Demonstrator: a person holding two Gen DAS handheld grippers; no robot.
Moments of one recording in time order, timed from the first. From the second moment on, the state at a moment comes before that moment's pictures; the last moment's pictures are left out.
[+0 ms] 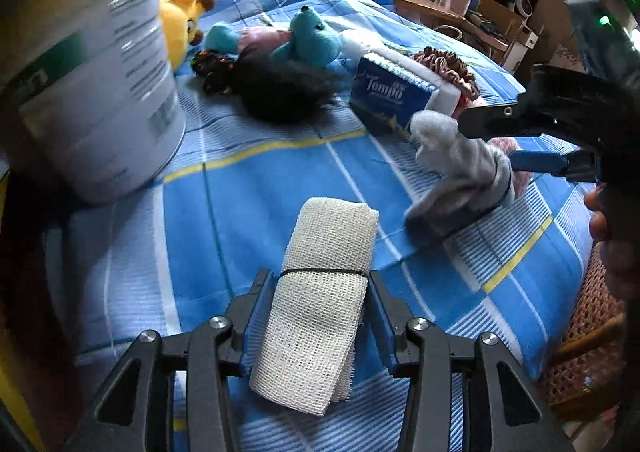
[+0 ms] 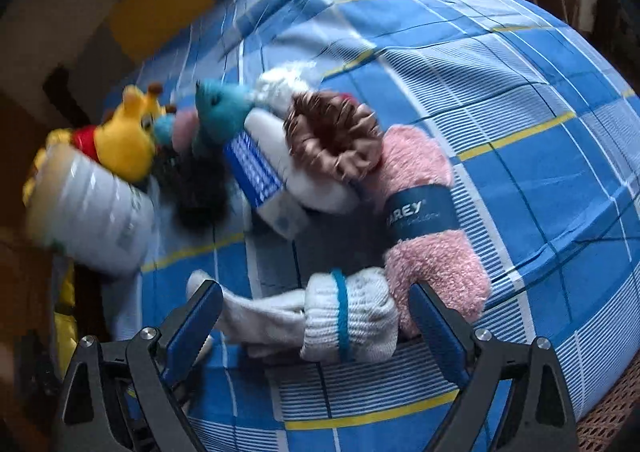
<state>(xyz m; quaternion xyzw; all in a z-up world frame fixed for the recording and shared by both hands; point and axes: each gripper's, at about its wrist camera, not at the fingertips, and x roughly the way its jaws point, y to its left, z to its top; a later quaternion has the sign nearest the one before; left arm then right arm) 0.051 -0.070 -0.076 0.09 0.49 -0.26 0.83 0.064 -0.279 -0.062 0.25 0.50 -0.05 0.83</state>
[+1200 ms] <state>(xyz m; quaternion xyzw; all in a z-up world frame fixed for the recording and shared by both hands) 0.038 0.081 0.021 -0.06 0.38 -0.13 0.91 0.072 -0.243 -0.091 0.06 0.57 -0.09 0.82</state>
